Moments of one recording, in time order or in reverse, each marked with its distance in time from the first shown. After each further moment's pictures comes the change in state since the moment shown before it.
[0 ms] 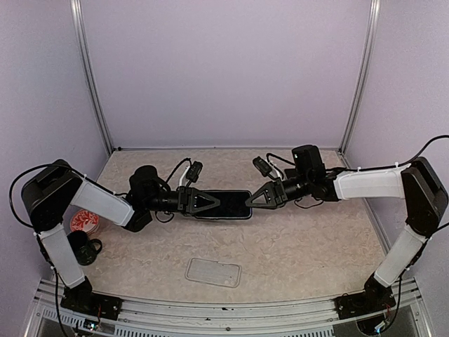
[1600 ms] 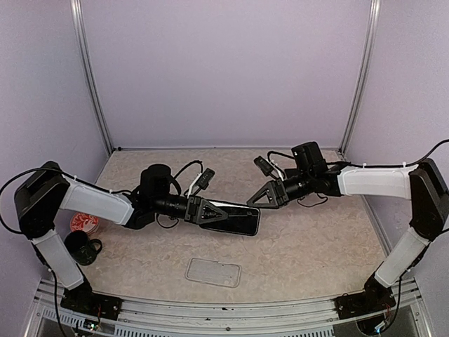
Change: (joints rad) left arm -0.080 -0.076 0.060 -0.374 -0.023 0.282; right arm 0.003 -0.038 0.049 -0.212 0.074 -0.149
